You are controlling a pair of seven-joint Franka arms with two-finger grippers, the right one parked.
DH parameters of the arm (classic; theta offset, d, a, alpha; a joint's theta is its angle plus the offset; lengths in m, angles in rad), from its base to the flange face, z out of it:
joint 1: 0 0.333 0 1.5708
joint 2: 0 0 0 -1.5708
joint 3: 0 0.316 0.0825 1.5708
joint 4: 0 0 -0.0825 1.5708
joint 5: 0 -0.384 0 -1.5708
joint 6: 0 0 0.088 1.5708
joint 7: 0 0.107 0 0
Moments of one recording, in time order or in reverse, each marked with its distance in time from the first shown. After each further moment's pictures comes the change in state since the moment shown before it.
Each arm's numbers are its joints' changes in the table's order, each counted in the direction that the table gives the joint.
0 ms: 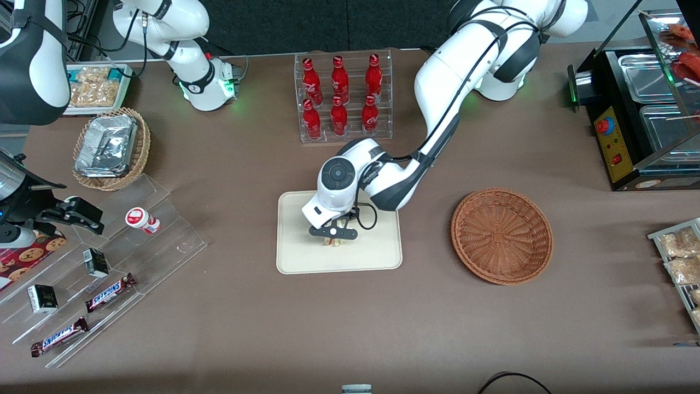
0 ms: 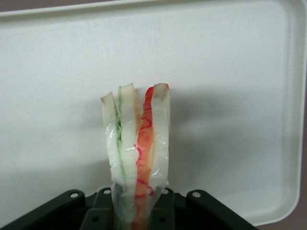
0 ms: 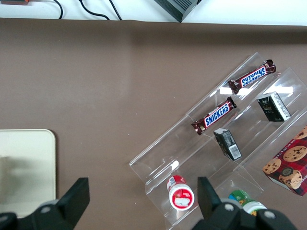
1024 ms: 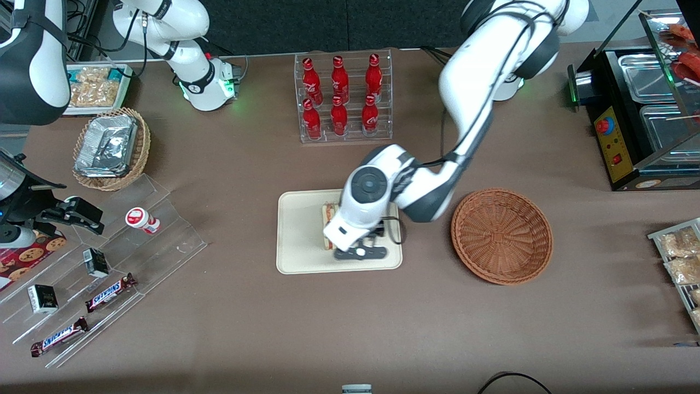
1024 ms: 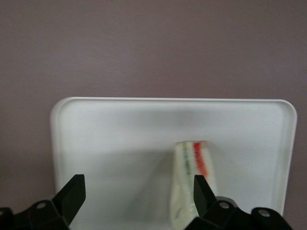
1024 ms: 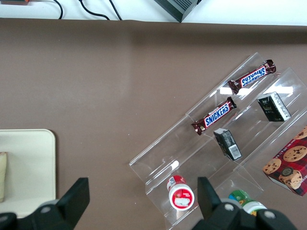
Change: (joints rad) arm 0.140 0.125 0.010 0.057 -0.008 -0.163 -0.020
